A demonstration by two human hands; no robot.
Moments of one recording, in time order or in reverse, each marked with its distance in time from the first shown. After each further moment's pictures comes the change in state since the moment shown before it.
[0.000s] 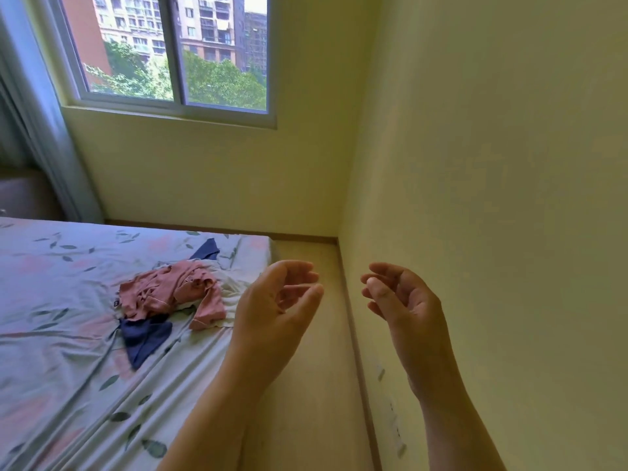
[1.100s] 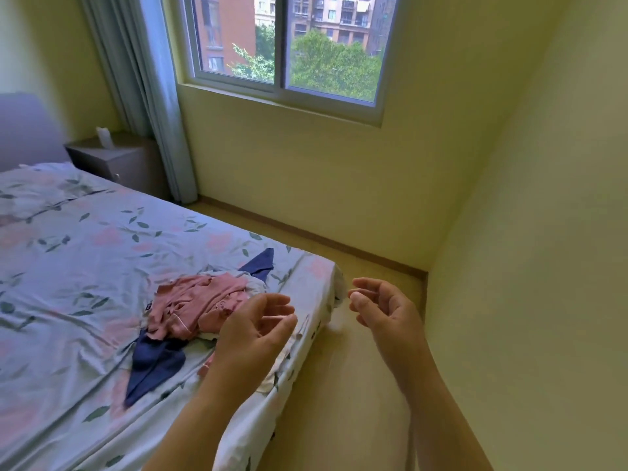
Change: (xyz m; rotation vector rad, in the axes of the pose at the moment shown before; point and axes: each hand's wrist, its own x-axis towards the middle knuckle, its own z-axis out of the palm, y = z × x) left_hand 0.328 -0.211 0.015 0.156 0.345 -0.358; right_hand 0.414 0.191 0.138 0.015 -0.490 0.144
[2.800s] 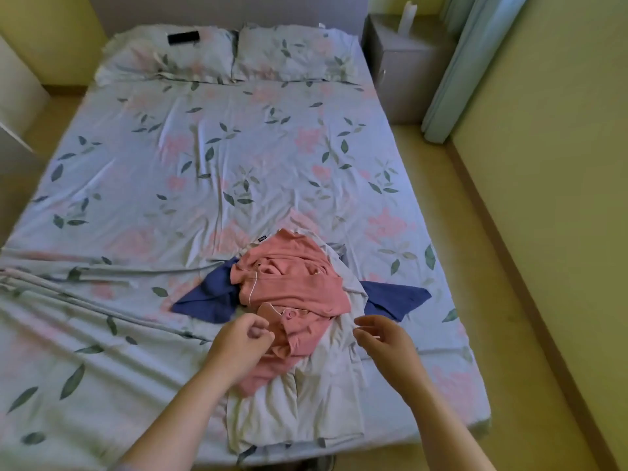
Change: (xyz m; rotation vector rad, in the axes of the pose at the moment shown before) left_hand 0.349 -0.244 -0.001 0.122 0.778 -0.975; right_hand 0.517 0.220 0.244 -0.530 -1.196 0.273
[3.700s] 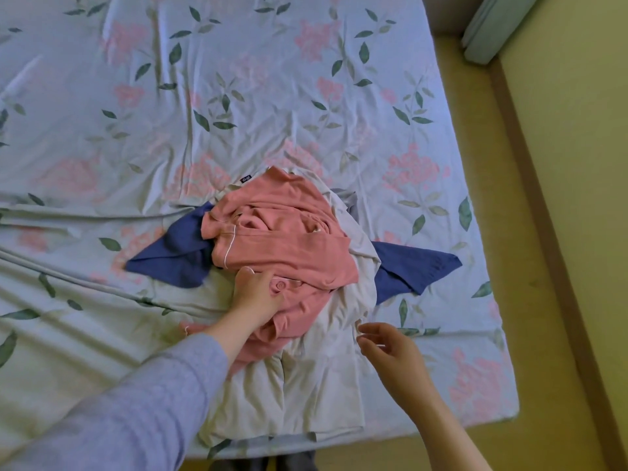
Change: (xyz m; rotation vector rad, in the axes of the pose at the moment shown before) left_hand 0.188 -0.096 0.139 0.372 -0.109 -0.035; right_hand 0.105 0.118 0.039 -0.052 -0.059 0.192
